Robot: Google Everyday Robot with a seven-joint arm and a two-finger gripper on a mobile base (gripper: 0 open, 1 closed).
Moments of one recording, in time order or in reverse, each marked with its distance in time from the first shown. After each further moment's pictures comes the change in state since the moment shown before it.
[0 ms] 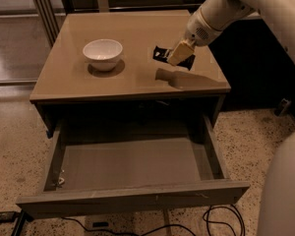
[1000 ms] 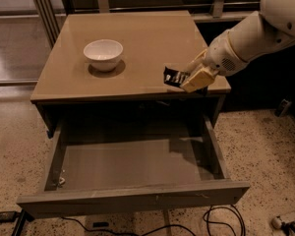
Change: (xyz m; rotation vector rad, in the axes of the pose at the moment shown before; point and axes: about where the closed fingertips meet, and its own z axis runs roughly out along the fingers) arm 0.049 0.088 -0.034 -0.028 -0.088 -0.072
